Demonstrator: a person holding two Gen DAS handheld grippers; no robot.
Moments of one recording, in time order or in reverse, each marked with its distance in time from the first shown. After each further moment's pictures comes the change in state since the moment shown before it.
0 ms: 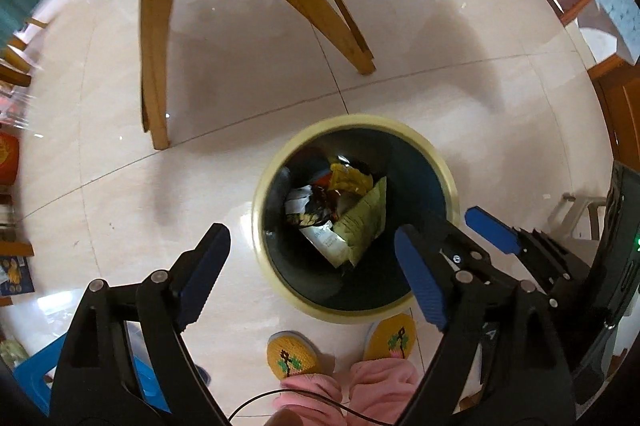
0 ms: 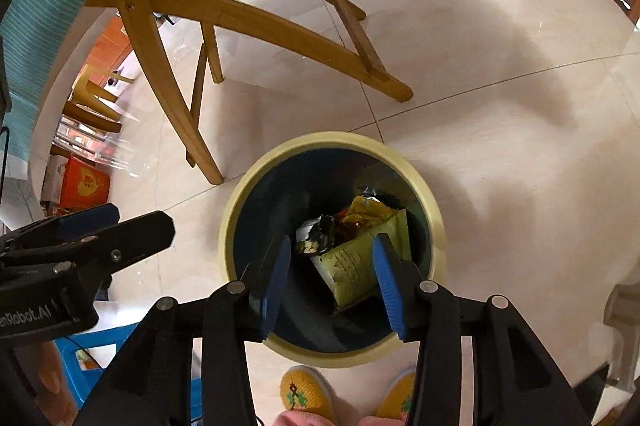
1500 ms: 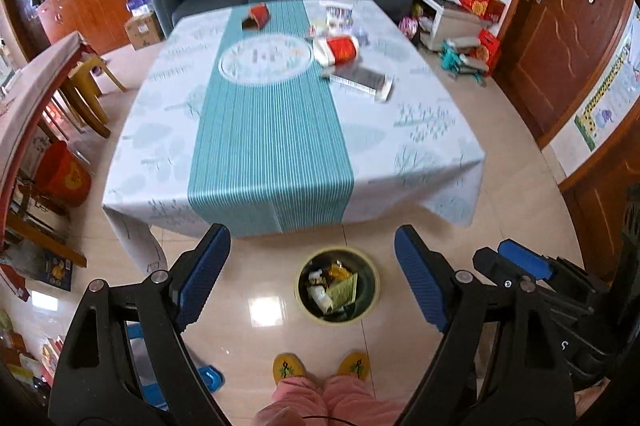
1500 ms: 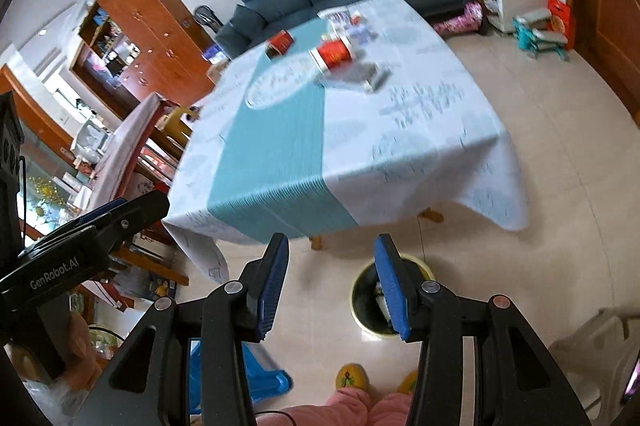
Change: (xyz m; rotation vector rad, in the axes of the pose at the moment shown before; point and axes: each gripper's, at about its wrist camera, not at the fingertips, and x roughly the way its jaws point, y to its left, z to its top) left arm -0.507 -0.005 0.000 -0.142 -0.422 0.070; right arm -0.471 0.144 0.101 -0.182 -0.236 0.163
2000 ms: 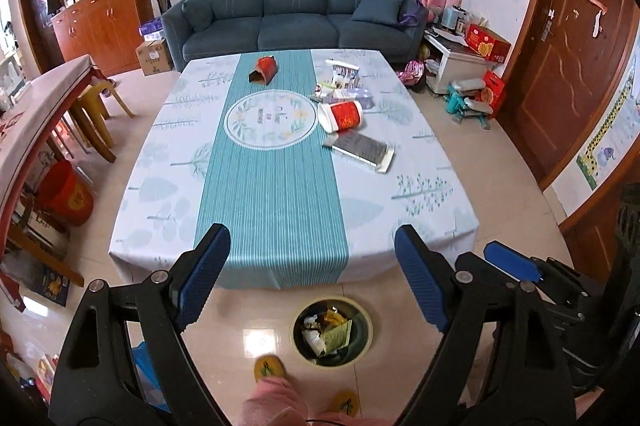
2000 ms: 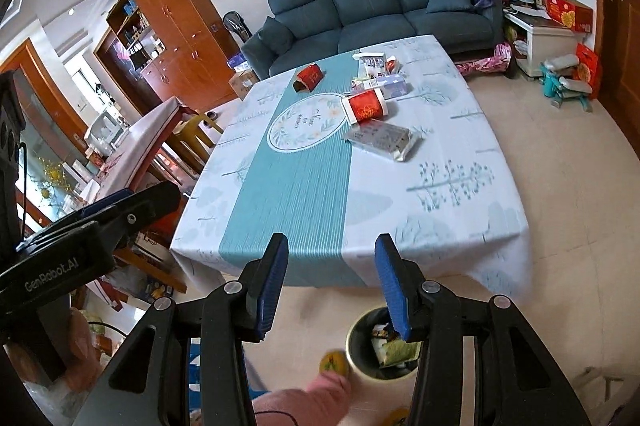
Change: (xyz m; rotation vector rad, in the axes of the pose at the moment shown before) left arm -0.015 -0.002 0.071 -0.043 -0.127 0.005; right arm 0.023 0.025 0.086 -0.112 -0.049 0.012
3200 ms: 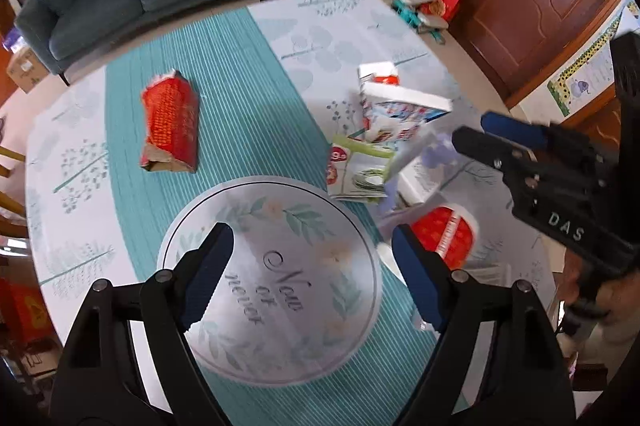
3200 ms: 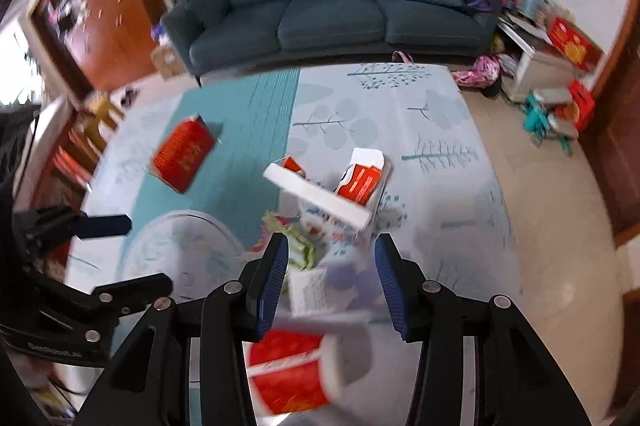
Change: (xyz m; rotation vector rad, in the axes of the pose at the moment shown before) left arm 0.453 0.073 0.279 0.264 0.394 -0.299; right arm 0.404 -0.069 0.352 -0.133 0.172 -0.263
